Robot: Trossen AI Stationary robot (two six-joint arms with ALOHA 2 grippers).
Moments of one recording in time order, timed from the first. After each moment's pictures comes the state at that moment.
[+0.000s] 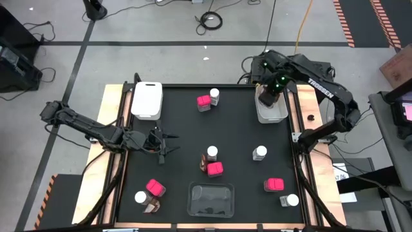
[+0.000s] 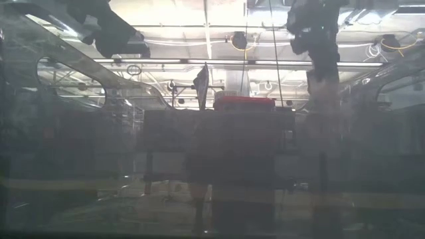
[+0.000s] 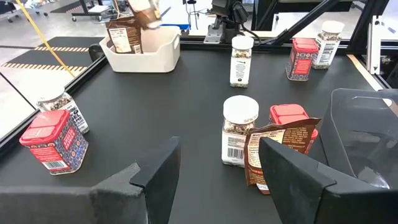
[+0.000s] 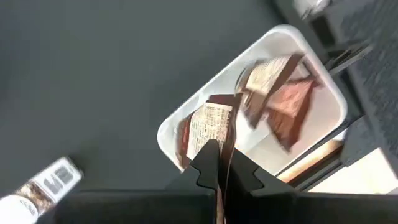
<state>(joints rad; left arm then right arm) -0.31 0.92 0.48 0.10 -0.42 -0.13 -0.78 1.44 1.50 -1.40 0.03 -0.11</state>
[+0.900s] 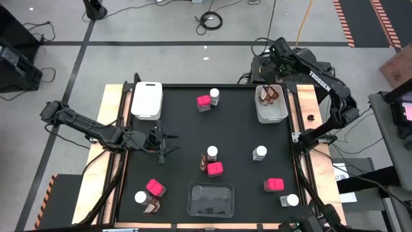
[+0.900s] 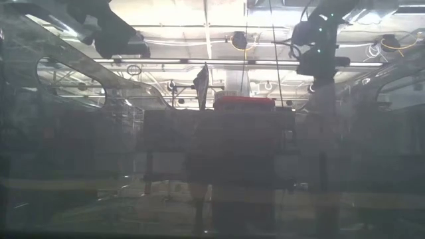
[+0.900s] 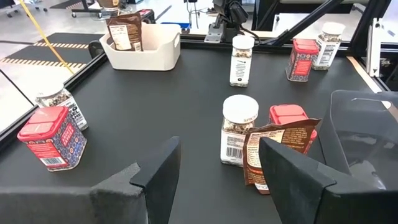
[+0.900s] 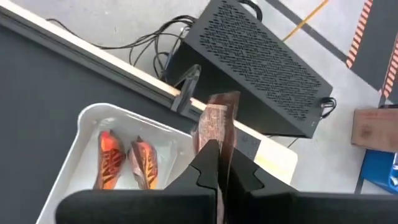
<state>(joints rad) -0.31 0.92 0.48 0.09 -0.42 -0.15 -1.01 1.50 1.44 -1.11 0.37 0.02</state>
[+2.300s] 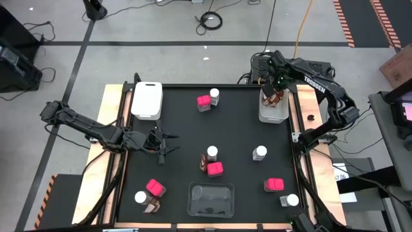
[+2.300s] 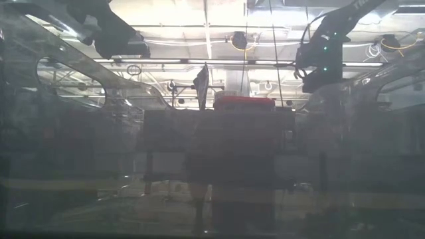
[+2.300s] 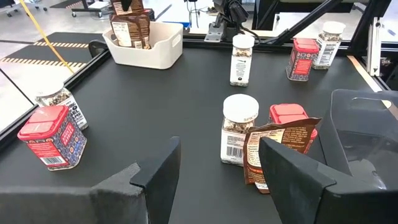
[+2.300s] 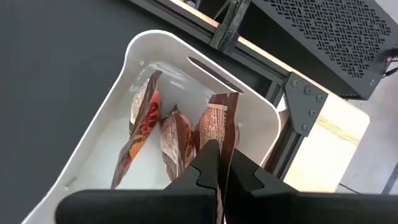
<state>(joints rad) -0.31 0.92 0.48 0.09 -0.42 -0.15 -1.03 1.49 1.22 -1.07 0.23 0.09</state>
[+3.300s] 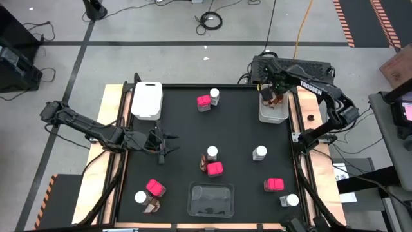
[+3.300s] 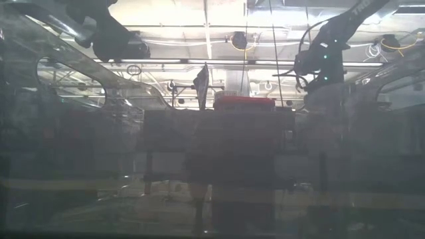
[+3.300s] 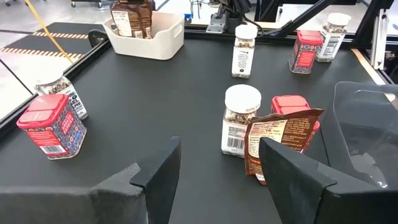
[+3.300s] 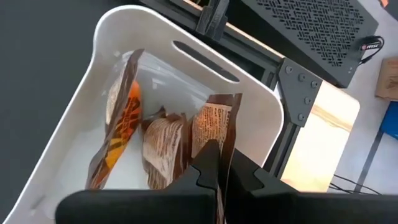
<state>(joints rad) -0.31 0.92 0.48 0.05 -0.42 -0.18 -0.98 1.49 1.11 -0.99 0.35 0.17</state>
